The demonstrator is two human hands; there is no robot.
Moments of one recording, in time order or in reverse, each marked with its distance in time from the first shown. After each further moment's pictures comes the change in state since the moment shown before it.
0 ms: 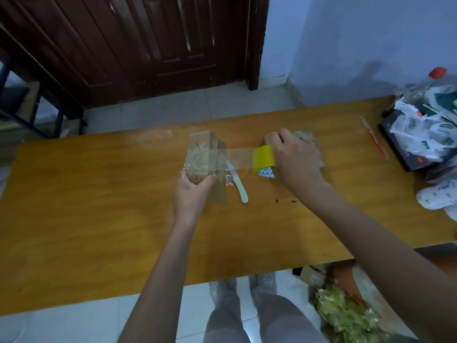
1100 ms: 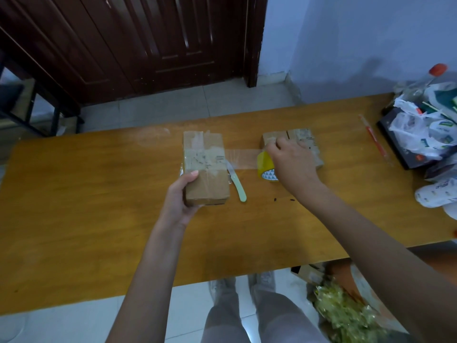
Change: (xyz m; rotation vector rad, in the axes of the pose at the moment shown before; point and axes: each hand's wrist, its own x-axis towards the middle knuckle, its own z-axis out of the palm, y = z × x) left_hand 0.009 -0.011 -0.015 -0.695 -0.349 -0.226; right_hand -0.002 0.006 0.026 0.001 -0.078 0.005
